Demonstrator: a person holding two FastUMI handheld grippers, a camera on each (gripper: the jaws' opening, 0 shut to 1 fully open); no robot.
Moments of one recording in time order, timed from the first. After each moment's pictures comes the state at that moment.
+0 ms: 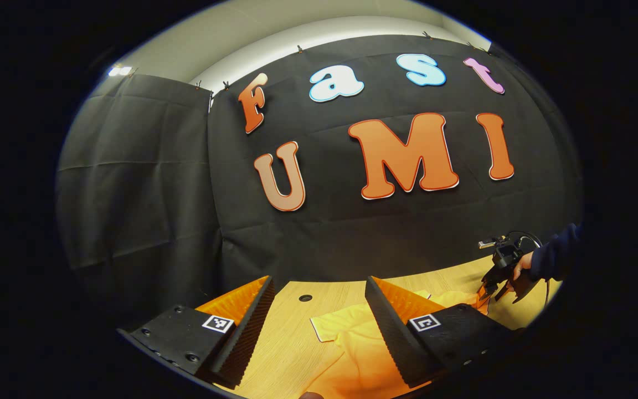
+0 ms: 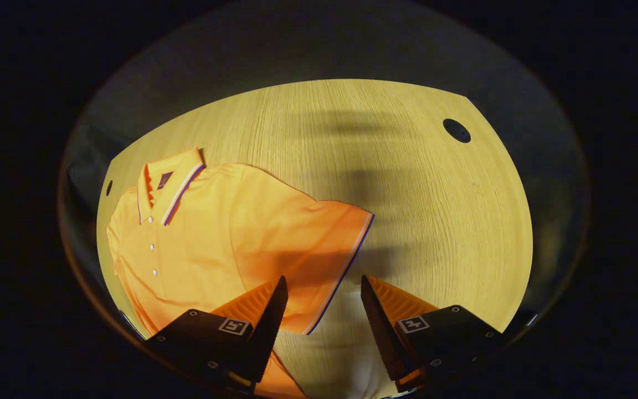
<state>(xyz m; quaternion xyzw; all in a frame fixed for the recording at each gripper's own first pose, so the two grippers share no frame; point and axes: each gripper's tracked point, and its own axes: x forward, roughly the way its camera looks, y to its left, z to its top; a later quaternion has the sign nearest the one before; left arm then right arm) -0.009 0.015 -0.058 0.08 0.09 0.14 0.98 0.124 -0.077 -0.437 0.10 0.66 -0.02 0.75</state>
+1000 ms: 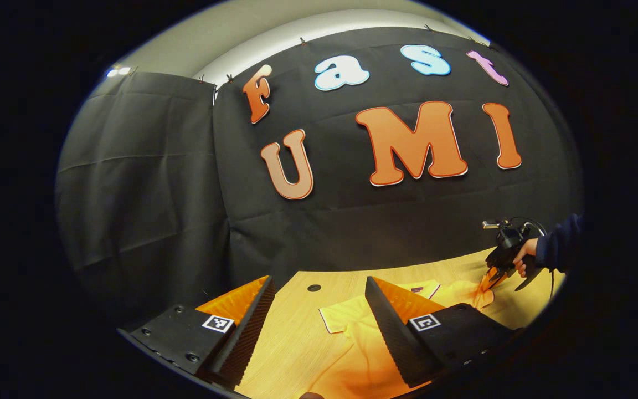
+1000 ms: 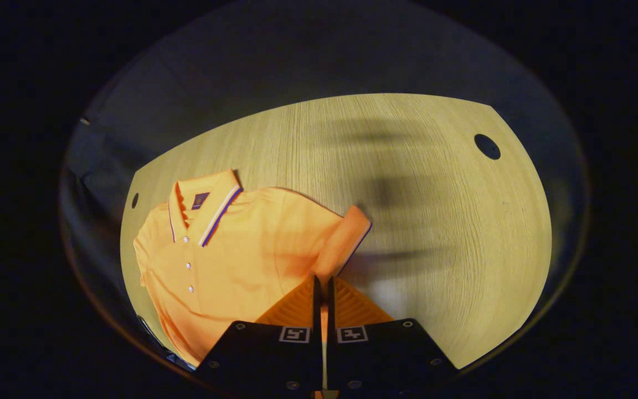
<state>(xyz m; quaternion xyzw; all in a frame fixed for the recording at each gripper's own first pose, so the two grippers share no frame) -0.018 0.034 -0.072 0.09 0.12 0.16 0.98 0.160 -0.036 -0.396 0.15 0.61 0.05 0.77</state>
